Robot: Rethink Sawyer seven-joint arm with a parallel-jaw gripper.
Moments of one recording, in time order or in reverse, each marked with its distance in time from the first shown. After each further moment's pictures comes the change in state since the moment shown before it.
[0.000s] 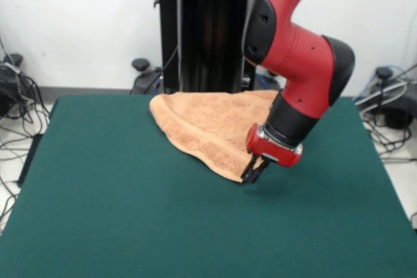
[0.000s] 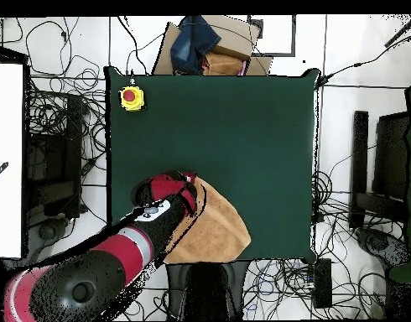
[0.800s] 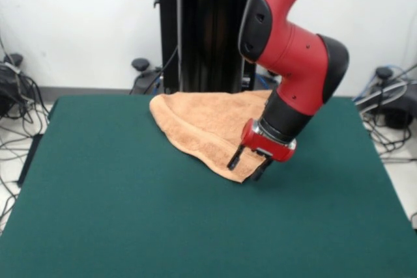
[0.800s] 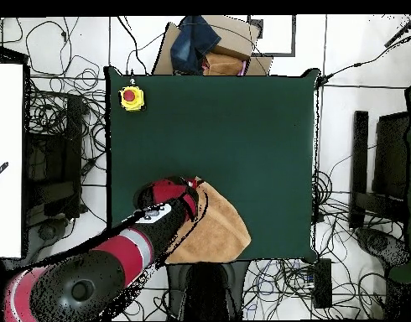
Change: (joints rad) arm 0.005 0.009 -0.001 0.030 0.000 0.000 0.000
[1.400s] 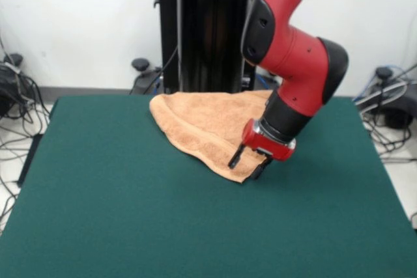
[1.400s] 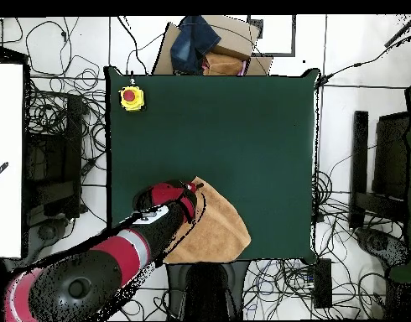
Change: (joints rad) arm 0.017 0.026 -0.002 0.000 0.000 -0.001 0.000
